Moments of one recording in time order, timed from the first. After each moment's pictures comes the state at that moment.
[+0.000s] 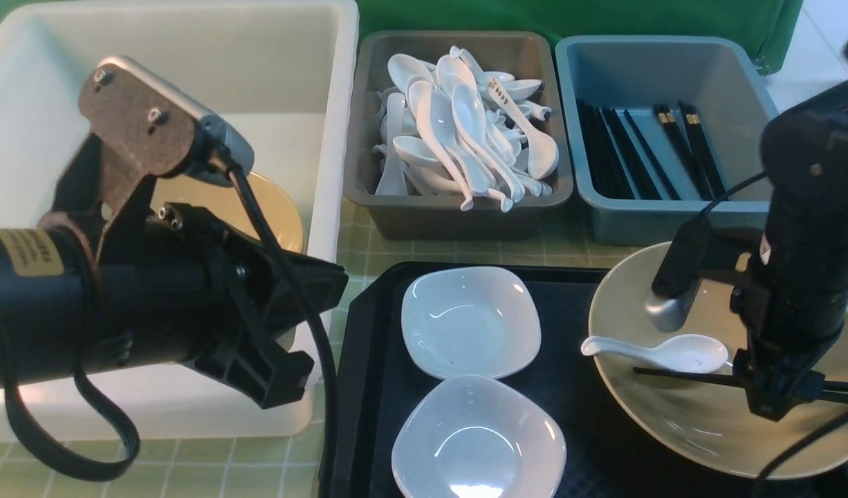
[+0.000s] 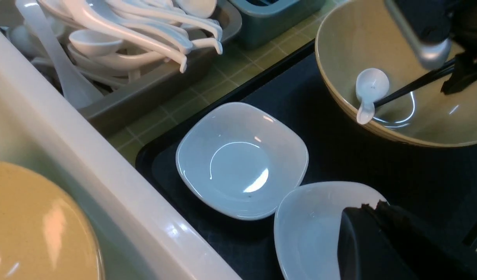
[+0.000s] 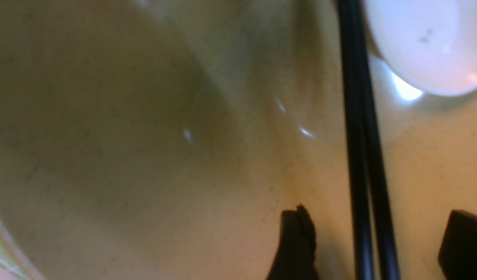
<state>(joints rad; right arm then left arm) 0.33 1.69 -1.13 -0.19 1.08 -0.52 -0.55 0.95 -0.82 -0.43 0.60 0.50</state>
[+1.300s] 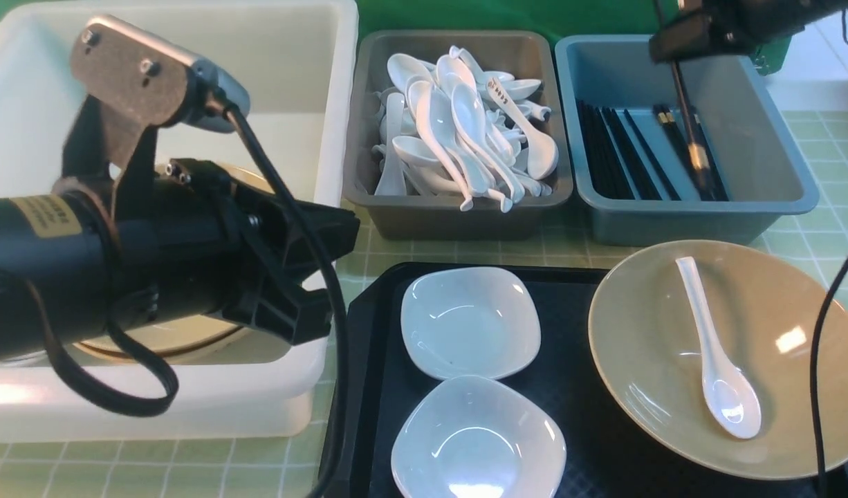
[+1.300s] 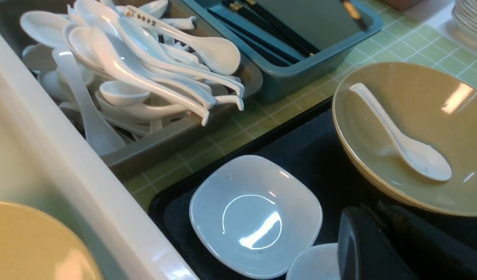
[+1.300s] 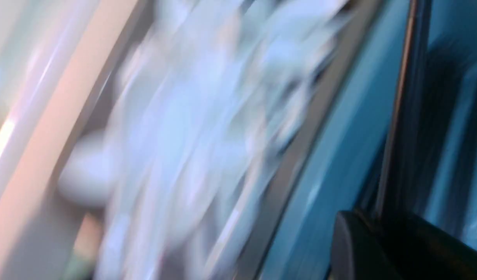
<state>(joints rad) -0.06 2.09 -2.02 0.67 0.82 -0.38 -0.55 0.99 -0.82 -0.50 0.45 0.51</state>
